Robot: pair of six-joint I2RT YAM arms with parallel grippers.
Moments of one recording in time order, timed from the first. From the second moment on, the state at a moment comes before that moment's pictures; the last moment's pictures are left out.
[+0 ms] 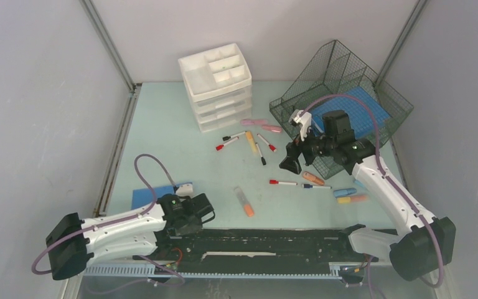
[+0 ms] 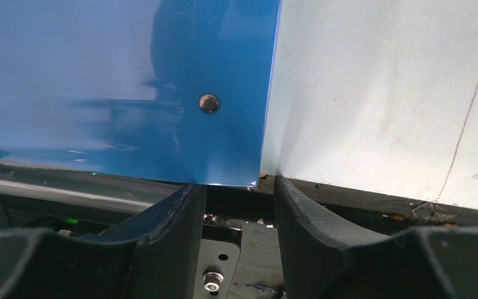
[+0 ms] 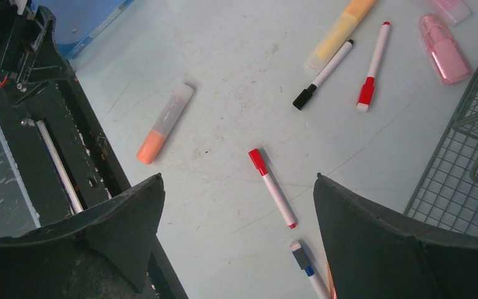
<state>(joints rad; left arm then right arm) -1.05 0.93 0.43 -0.97 -0.31 -1.23 0.35 1.17 1.02 -0.57 -0.63 -0.25</state>
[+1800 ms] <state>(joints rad) -0.65 1.12 0.88 -0.82 -0.55 -0.18 0.31 1.14 1.02 -0.57 -0.64 -0.25</state>
